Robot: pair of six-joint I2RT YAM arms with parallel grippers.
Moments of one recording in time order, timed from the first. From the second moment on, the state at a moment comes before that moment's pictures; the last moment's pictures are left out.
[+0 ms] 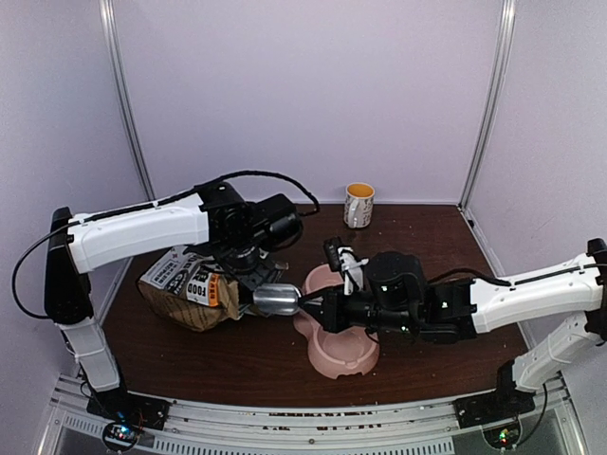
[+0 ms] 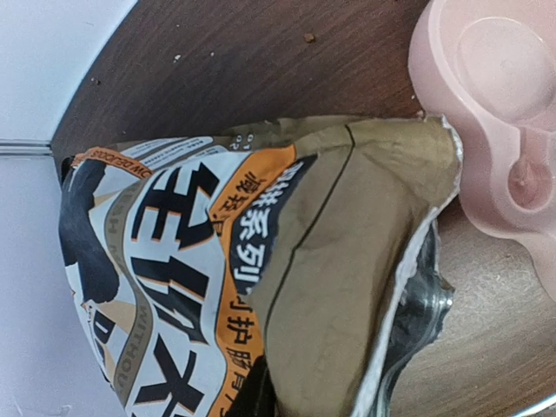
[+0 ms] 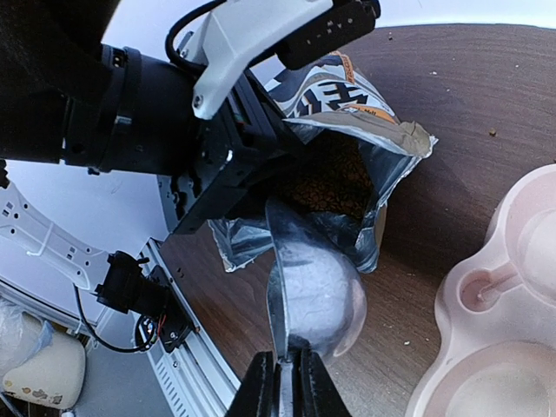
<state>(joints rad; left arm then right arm) -1.02 1.81 1.67 -1.24 -0.50 -0.33 1.22 1.39 0.86 0.18 0.14 0.71</state>
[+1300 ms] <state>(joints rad) -1.00 1.72 1.50 -1.13 -0.28 -0.38 1.22 1.89 1.18 0.18 -0.01 0.77</state>
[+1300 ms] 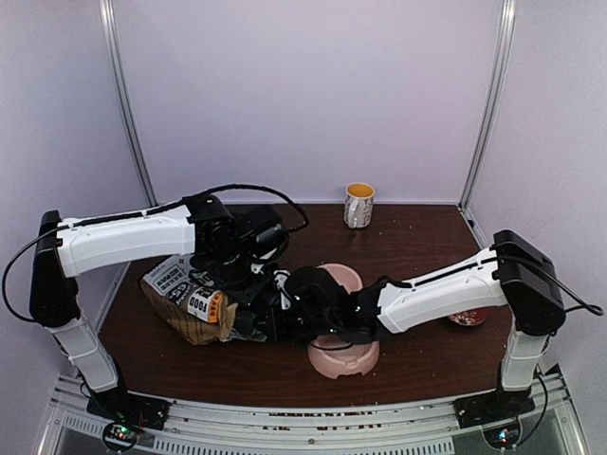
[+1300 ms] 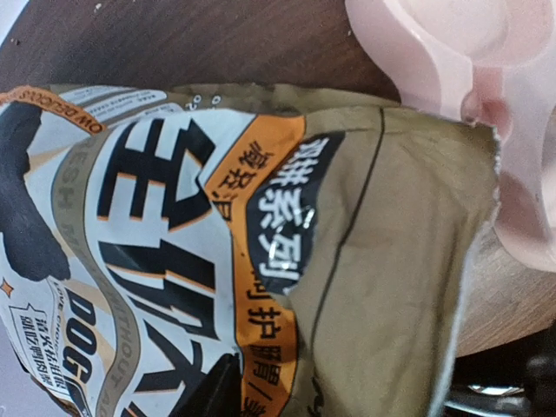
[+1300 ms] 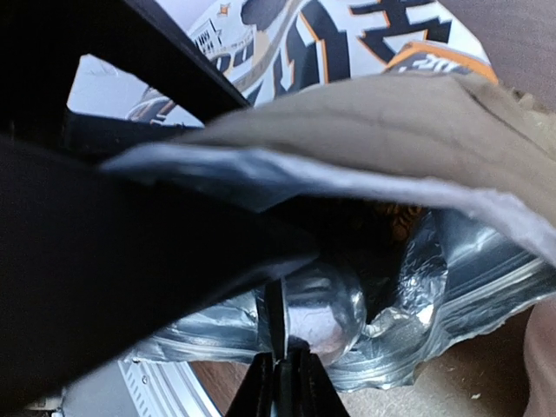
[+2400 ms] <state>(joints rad) -1.16 1.57 1.32 -1.10 -0.12 -0.38 1.29 1.67 1.01 0.04 0.22 0.84</state>
